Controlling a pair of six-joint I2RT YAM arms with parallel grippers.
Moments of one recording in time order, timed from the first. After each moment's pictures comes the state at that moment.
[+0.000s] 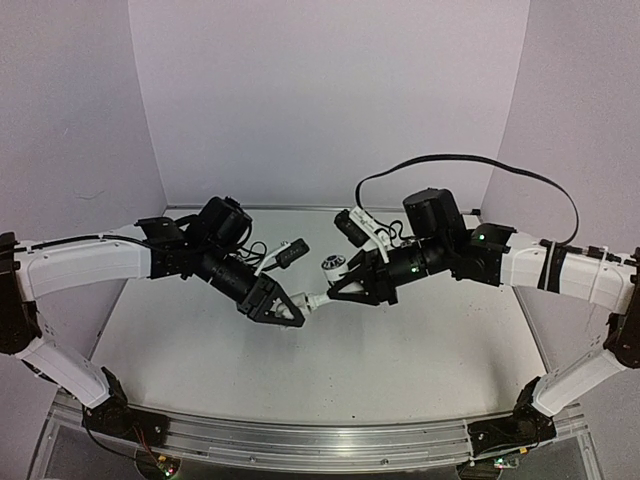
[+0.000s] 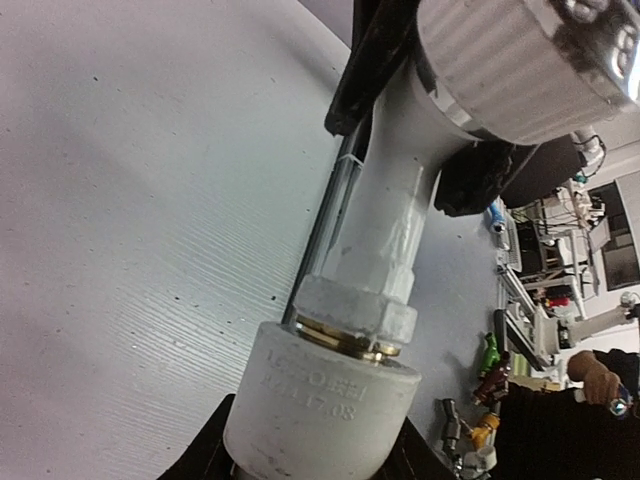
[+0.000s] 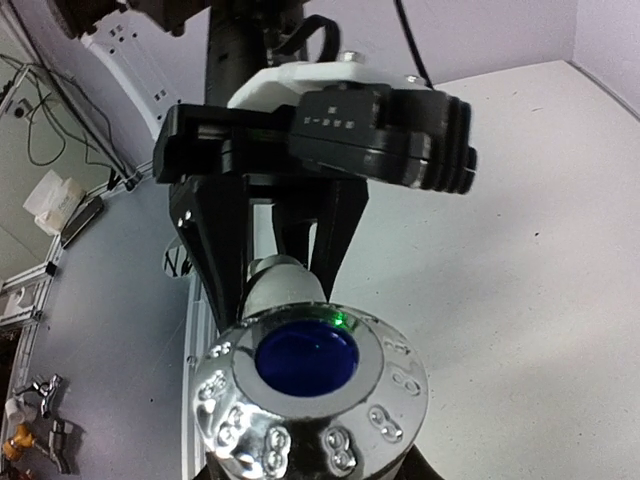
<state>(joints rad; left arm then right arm) -0.88 1.44 1.13 -0.50 0.76 -0.23 0.86 1.44 1.14 -0.25 -0.67 -0.05</state>
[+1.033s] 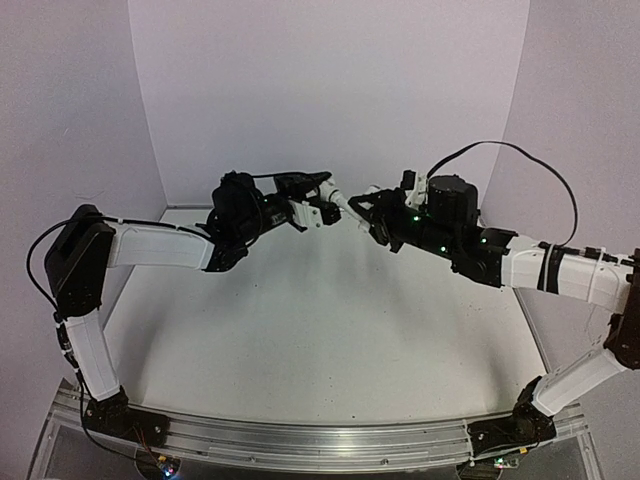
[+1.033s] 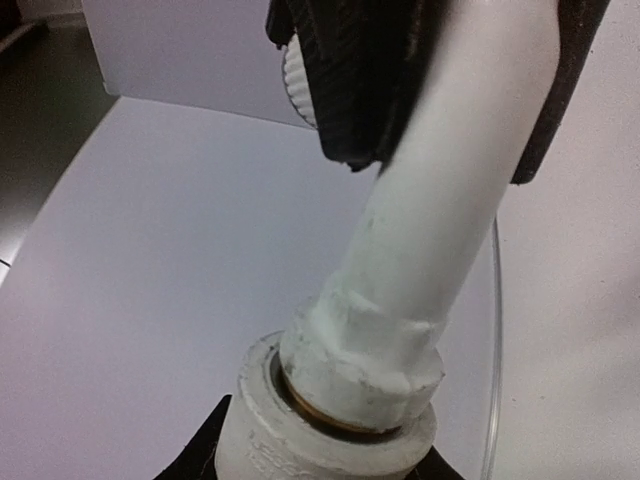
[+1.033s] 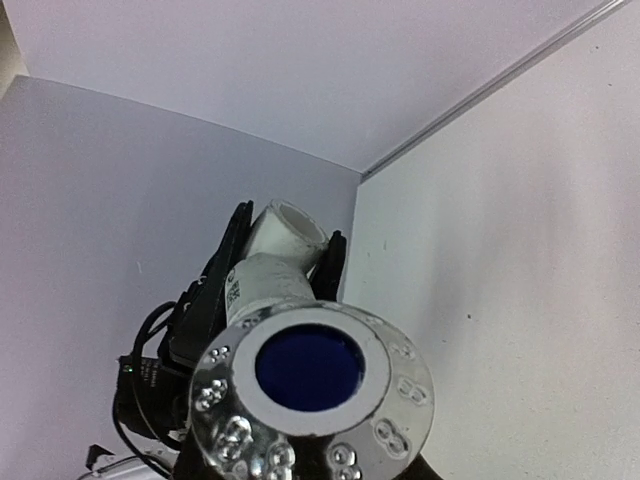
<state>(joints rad) -0.76 1.84 1.24 0.80 0.24 1.30 0.80 1.43 1.07 0.20 -0.04 1.17</state>
